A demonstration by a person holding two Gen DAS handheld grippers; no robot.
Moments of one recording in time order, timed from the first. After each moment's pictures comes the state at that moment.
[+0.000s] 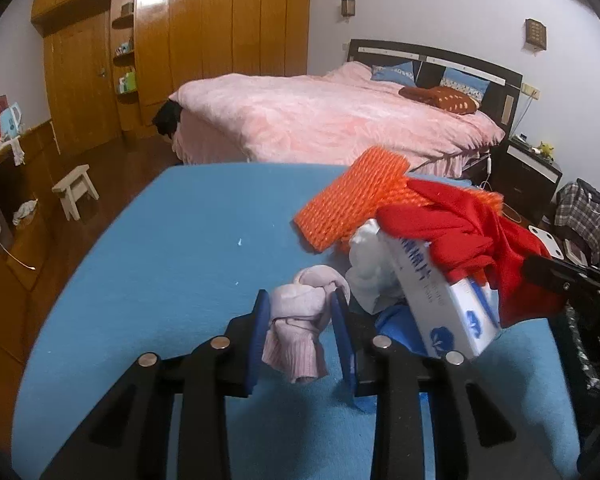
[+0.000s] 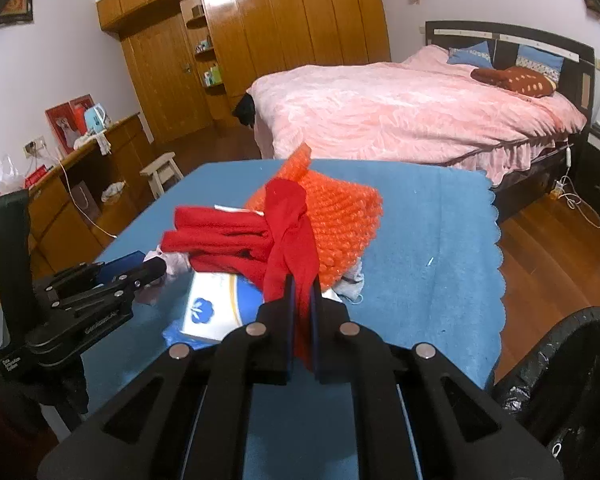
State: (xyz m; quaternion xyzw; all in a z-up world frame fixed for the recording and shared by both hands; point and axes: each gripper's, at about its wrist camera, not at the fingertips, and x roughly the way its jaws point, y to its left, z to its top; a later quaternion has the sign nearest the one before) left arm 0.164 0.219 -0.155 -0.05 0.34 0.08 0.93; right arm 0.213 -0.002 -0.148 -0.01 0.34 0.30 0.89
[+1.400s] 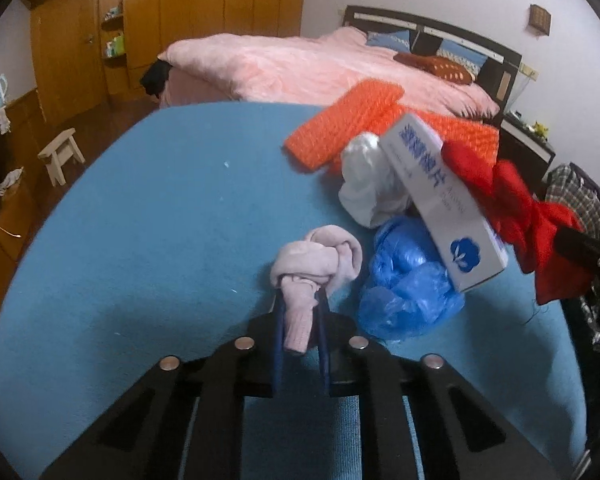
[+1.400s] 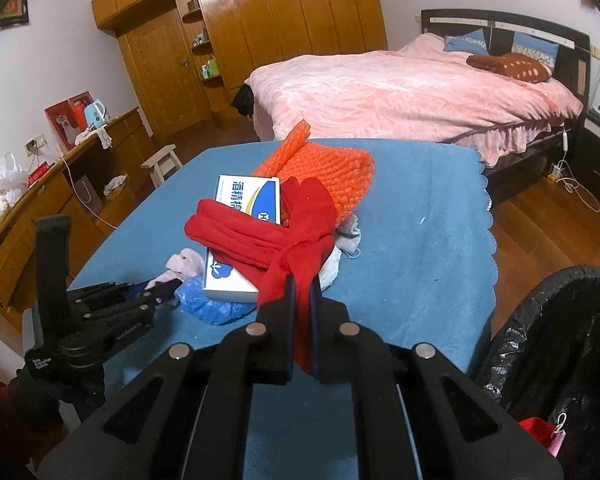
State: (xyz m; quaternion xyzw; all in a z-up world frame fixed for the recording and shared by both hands) left arm 0.148 0.223 -0.196 -0.07 0.40 0.06 0.91; right arm 0.184 -0.017 -0.158 0.00 0.36 0.29 0.88
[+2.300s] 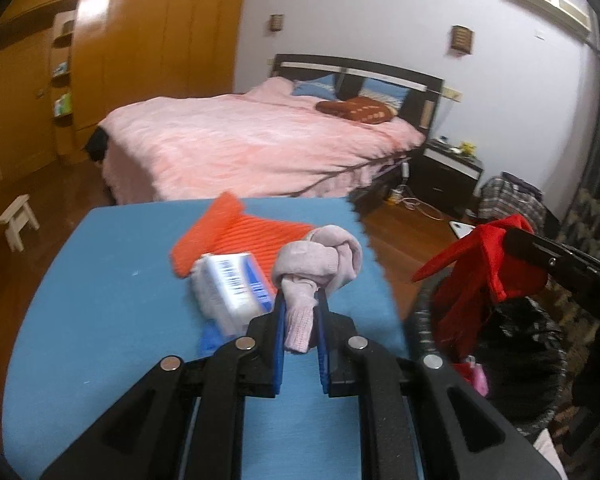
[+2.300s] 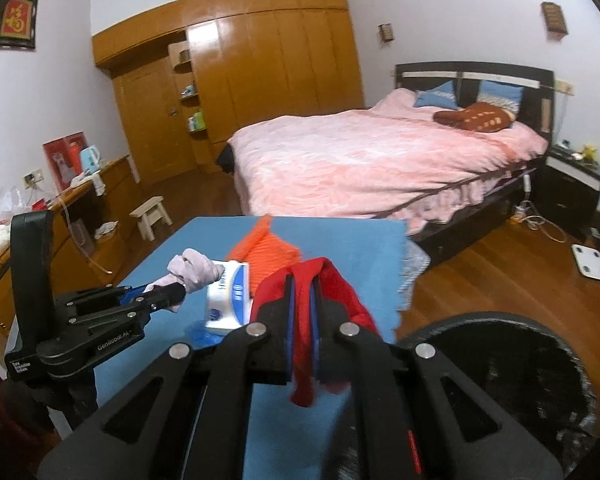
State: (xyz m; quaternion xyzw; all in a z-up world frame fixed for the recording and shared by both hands) left arm 0.132 0.110 -0.077 -0.05 0.32 -0.06 0.95; right arm 0.136 -0.126 -0.052 0.01 0.27 0.24 0.93
